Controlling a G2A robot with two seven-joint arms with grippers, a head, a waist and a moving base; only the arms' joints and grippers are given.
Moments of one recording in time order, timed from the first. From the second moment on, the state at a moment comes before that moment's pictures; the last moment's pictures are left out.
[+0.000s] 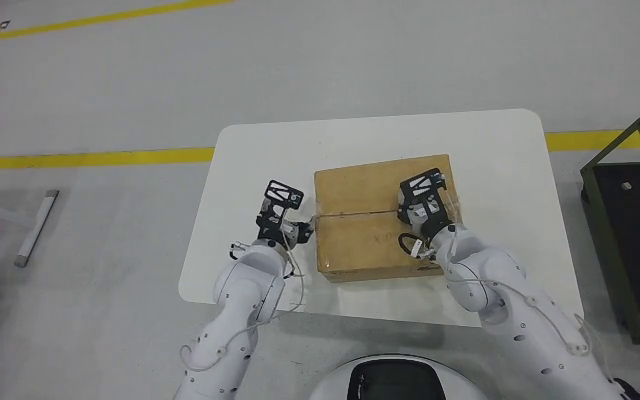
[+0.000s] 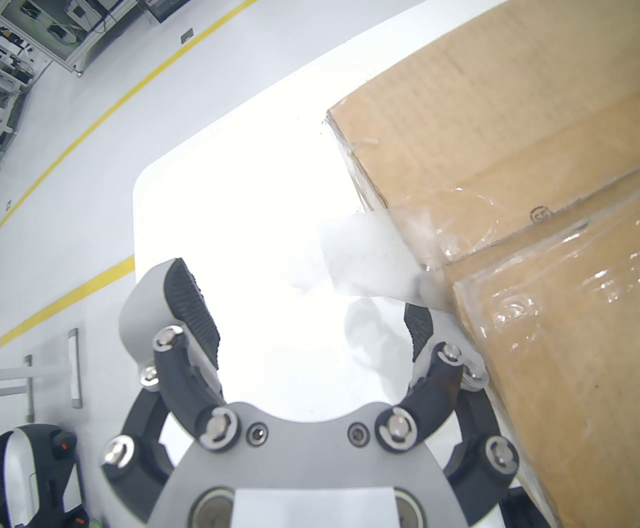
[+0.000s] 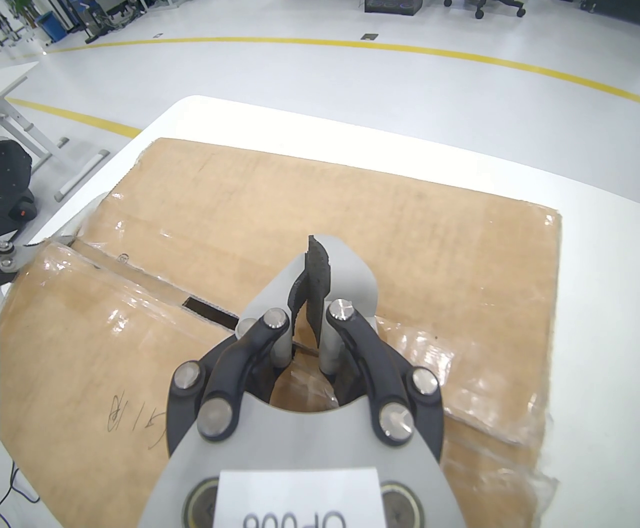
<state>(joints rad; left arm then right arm) 1.08 -1.24 -1.16 -1.78 1.51 -0.02 -0.71 -1.14 -1.27 1.15 -1.74 -1.18 0.10 0.43</state>
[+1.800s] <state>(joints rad) 0.81 -1.35 -0.86 -1.72 1.56 -0.11 -0.67 -1.41 -1.25 1.65 -1.89 -1.06 0.18 0.35</state>
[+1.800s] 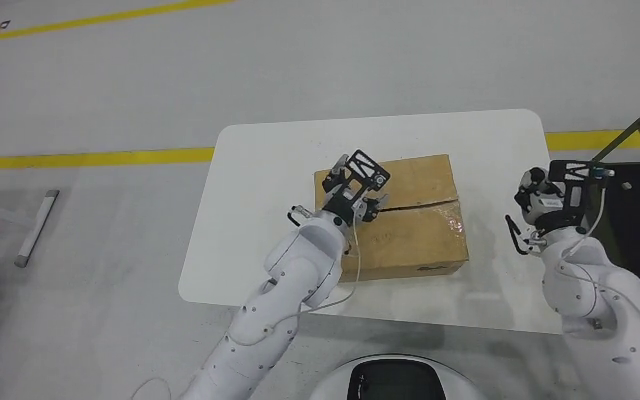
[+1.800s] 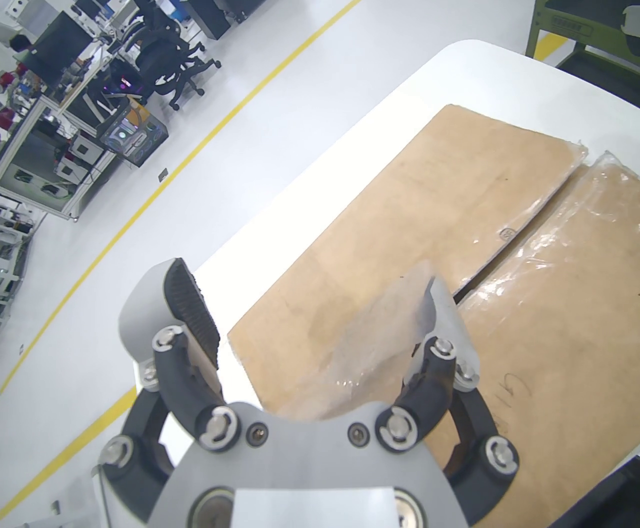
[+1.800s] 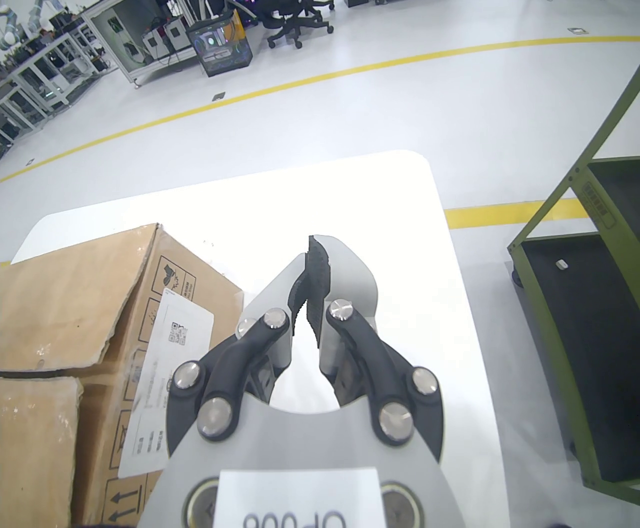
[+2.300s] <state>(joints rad) 0.71 -1.43 -0.71 -1.61 1.56 -0.08 -0.67 -1.51 -1.25 1.75 -1.89 -1.00 0.12 0.30</state>
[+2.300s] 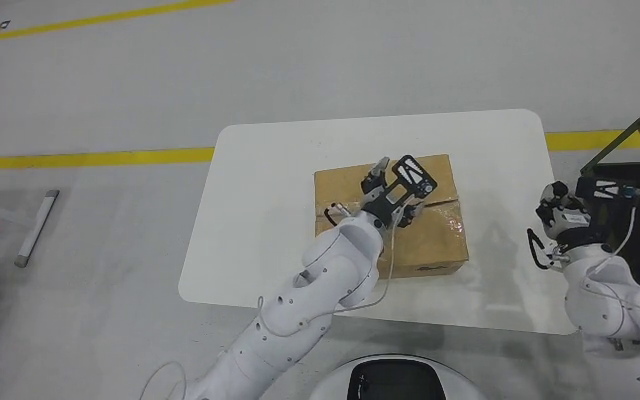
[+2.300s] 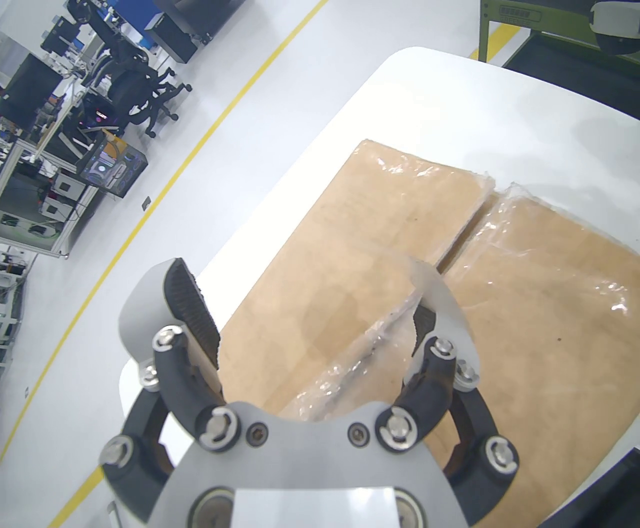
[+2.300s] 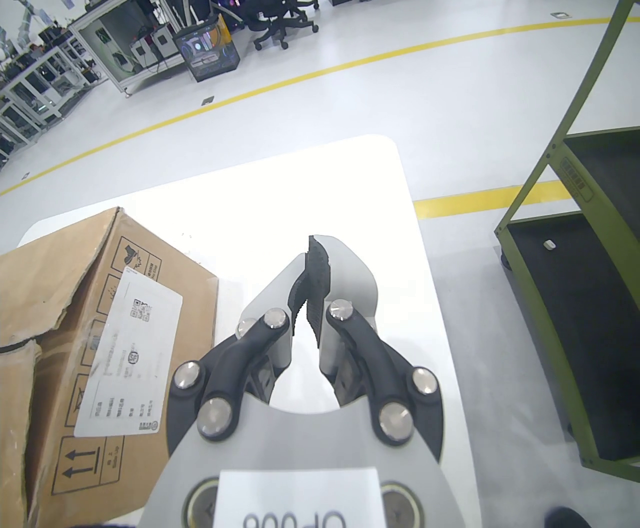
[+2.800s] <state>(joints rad) 0.65 -1.51 -0.64 -1.56 1.56 -0.04 -0.69 -1.52 -1.24 1.81 -1.92 -0.94 0.04 0.31</state>
